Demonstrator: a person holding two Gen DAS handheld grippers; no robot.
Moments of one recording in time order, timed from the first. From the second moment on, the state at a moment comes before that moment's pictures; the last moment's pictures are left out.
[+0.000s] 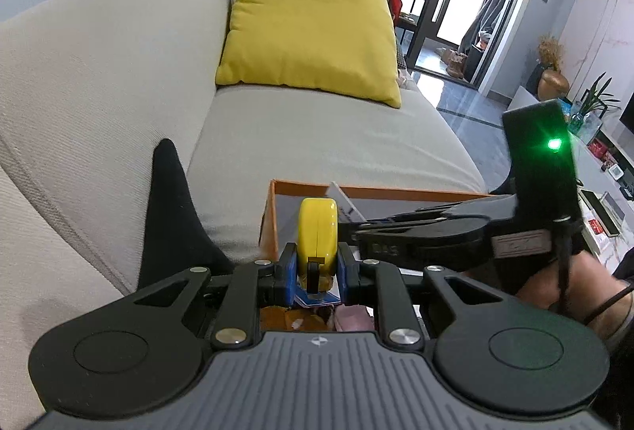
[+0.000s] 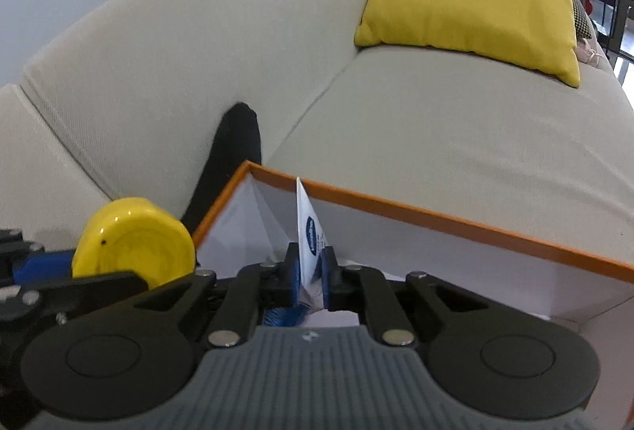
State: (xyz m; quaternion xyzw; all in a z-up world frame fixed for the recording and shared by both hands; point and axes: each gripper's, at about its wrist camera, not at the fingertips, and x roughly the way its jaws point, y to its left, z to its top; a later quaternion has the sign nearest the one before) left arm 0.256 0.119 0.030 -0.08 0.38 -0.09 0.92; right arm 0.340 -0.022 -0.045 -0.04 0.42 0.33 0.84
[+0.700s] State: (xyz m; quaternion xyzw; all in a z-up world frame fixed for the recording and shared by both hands) left arm 0.250 0.130 0.037 -0.08 0.38 -0.07 0.92; right arm 0.357 -0.021 -0.057 0.12 0.53 0.33 0.77
